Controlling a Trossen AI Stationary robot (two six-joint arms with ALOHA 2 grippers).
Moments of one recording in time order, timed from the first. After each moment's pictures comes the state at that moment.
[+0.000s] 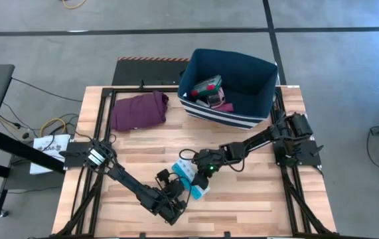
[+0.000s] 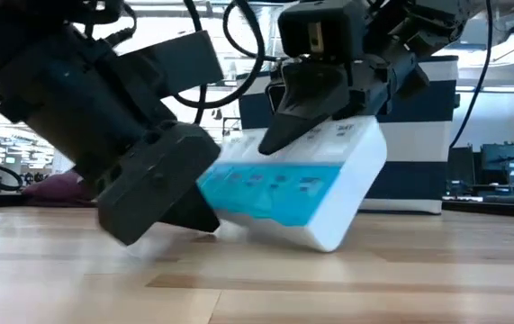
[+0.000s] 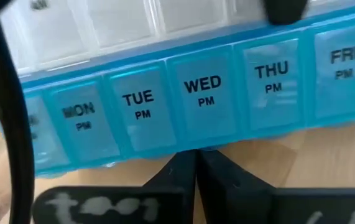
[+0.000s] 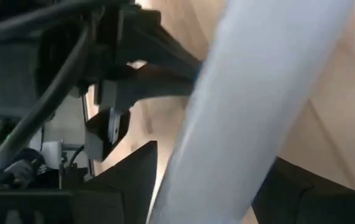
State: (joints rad) left arm -0.62 2.16 1.28 -0.39 -0.90 -0.94; right arm 0.20 1.89 0.96 0.22 -0.32 0.83
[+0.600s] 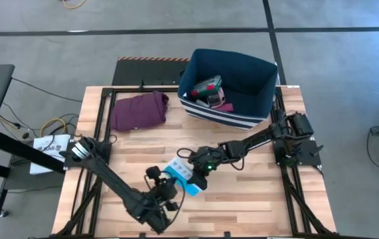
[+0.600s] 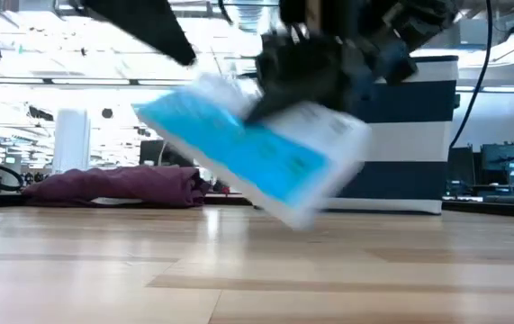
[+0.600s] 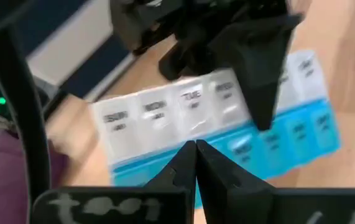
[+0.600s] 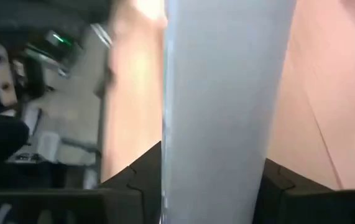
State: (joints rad) left arm -0.71 1.99 1.53 -1.02 -1.02 -0.98; right arm 0.19 1.87 1.01 0.23 -0.32 0.66
